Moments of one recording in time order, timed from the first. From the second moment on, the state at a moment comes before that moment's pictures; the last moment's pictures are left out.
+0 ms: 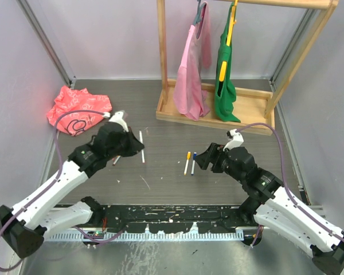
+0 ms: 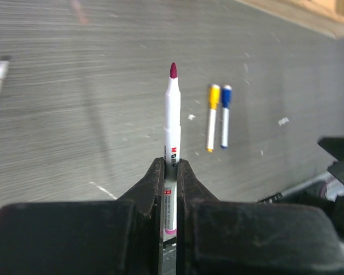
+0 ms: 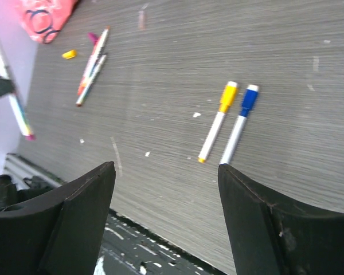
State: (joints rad) left arm -0.60 0.95 0.90 -0.58 -0.08 -0.69; right arm 0.74 0.60 0.55 -0.43 0.14 0.76
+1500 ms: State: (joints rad) left arm -1.07 1.24 0.95 -0.20 -0.08 -0.63; right arm 0.80 0.80 0.51 0.00 0.00 1.00
